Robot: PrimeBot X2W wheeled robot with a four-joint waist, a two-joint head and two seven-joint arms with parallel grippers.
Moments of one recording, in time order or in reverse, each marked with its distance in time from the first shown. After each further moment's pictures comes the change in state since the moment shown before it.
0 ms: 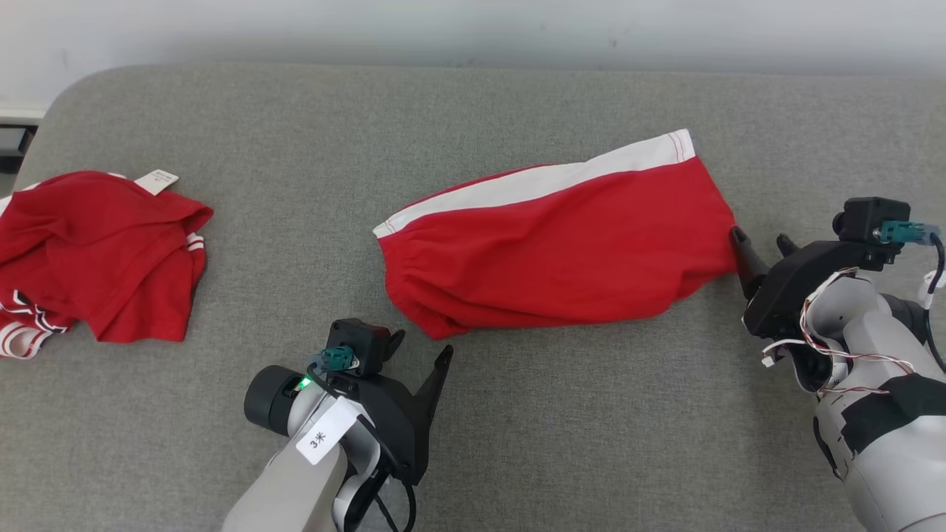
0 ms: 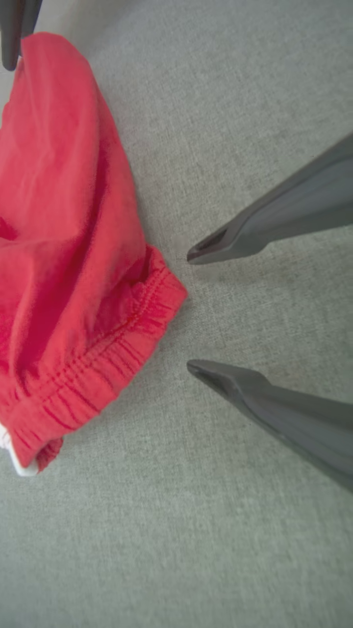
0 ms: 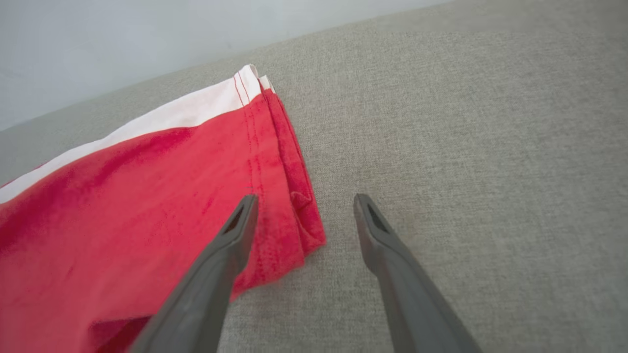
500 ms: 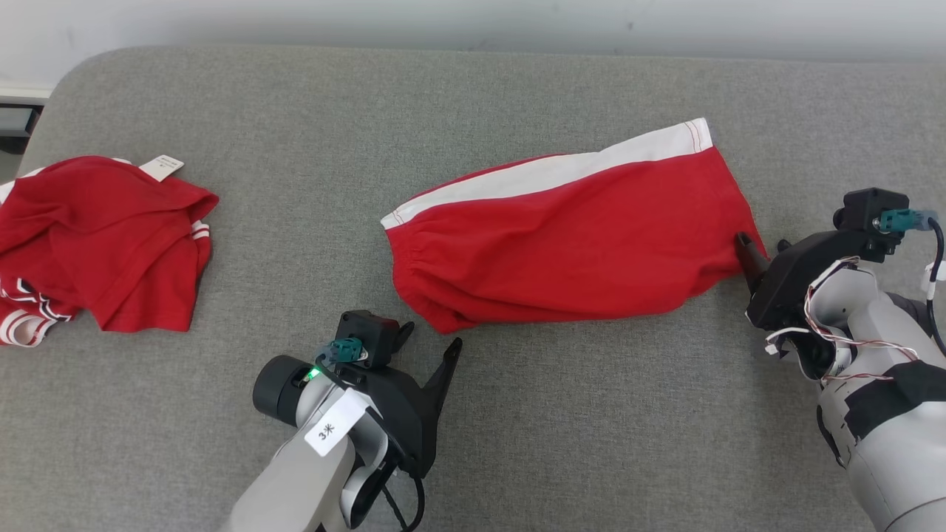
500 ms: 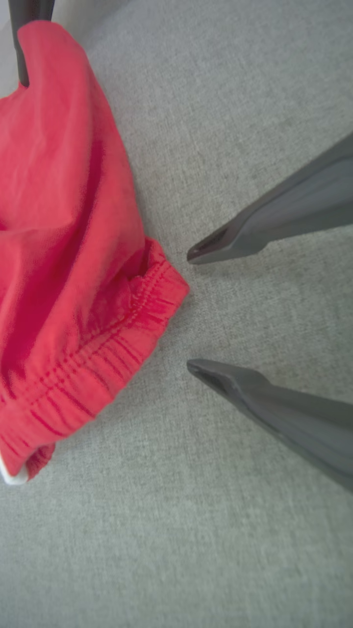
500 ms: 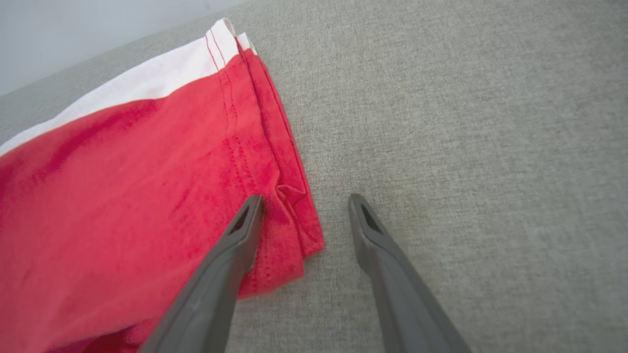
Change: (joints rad) left arm -0.029 -0.013 -0.015 0.027 -0.004 -0.017 -0.002; right arm -0.043 0.001 -0.001 0.066 0.002 -0.024 0.072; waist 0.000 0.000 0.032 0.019
